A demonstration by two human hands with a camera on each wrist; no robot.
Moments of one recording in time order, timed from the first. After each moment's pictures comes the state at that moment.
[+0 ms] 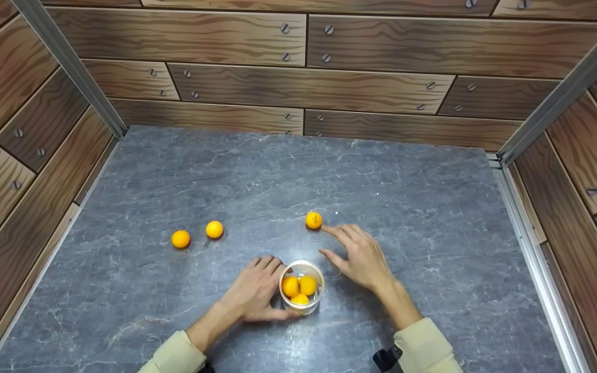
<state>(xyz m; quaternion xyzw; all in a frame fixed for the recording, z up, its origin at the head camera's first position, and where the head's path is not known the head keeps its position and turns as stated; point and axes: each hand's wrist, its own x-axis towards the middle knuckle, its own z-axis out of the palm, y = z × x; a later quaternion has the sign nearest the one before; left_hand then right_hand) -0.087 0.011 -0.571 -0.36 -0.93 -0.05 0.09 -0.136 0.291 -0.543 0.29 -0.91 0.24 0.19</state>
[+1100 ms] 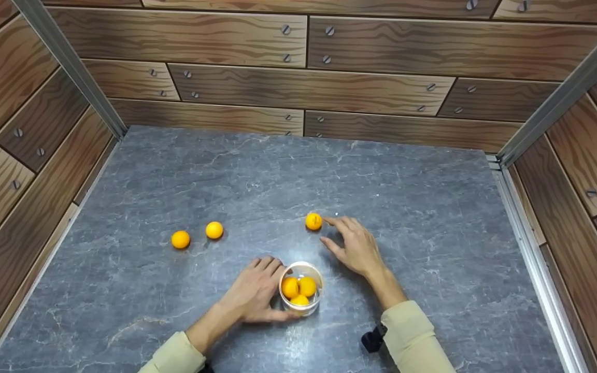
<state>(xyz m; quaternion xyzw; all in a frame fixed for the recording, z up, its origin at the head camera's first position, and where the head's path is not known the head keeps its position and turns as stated) -0.087 0.011 -0.573 -0.36 -0.93 -0.05 0.11 -0.170 0.289 -0.574 0.21 -0.93 0.28 0.14</state>
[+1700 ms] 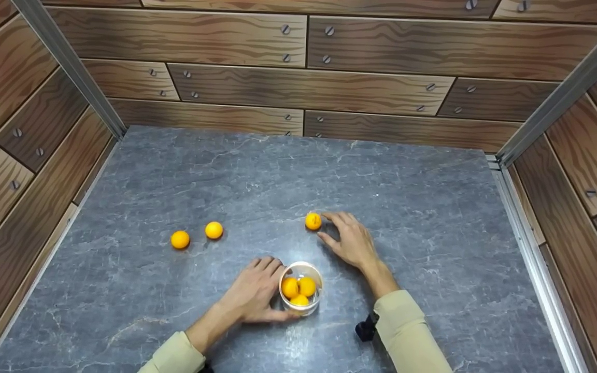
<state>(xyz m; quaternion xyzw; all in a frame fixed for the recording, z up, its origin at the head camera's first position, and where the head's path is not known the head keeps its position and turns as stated) -0.086 0.012 -0.572 -0.35 -0.93 -0.05 0.11 -0.188 0.284 -0.581 0.19 -0.94 0.26 0.08</state>
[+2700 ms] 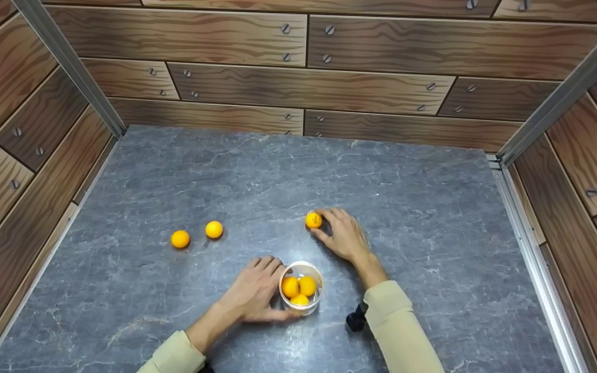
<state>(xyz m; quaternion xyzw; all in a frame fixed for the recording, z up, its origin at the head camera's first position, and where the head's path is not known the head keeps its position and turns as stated) -0.087 0.011 -0.574 -0.35 -0.93 -0.05 0.13 -0.204 0.269 -0.588 0.18 -0.94 0.27 0.06</state>
